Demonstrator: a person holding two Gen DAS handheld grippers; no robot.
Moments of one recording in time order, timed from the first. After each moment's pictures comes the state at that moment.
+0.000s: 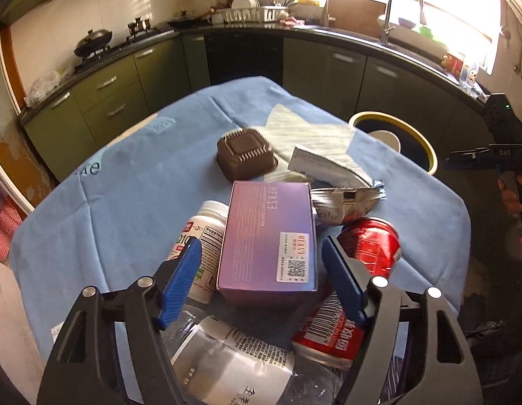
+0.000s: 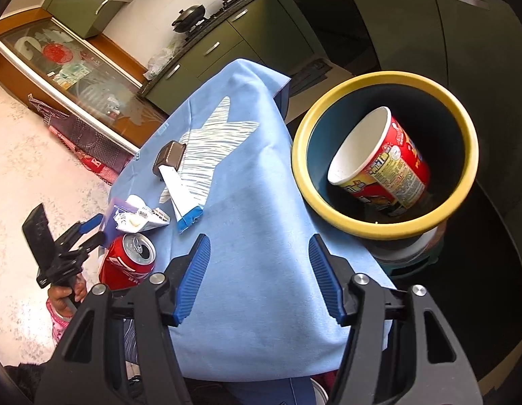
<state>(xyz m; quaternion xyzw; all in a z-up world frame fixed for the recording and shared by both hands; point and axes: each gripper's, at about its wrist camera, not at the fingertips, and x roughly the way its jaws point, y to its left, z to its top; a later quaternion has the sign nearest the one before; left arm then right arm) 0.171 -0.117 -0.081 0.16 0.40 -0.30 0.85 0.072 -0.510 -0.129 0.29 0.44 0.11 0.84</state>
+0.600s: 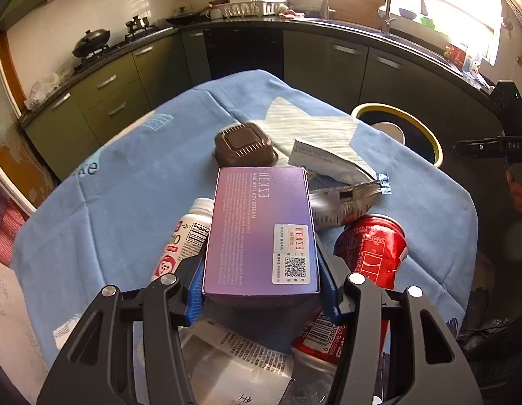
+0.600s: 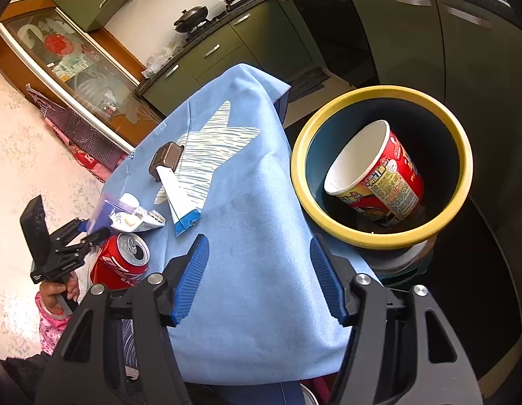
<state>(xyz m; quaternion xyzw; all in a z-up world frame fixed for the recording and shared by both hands) 0.172 -0.121 -0.083 0.17 0.40 -0.29 0.85 0.073 -0.504 -0.122 0.26 0.44 0.09 0.86</state>
